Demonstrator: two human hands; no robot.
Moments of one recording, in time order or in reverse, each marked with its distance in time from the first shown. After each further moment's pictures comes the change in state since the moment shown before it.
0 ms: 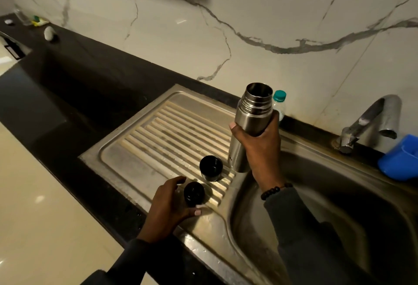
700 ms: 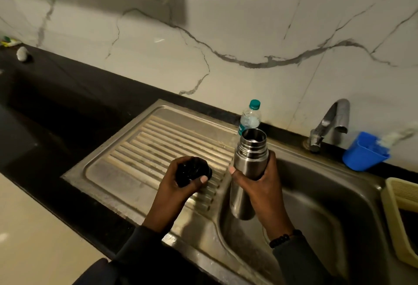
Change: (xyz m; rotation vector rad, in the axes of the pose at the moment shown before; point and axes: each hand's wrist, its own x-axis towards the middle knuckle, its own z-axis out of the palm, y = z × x) left_hand 0.006 0.090 -0.012 -0.741 0.034 0.089; right_hand -0.079 -0.004 -0.050 -0.091 -0.028 0.062
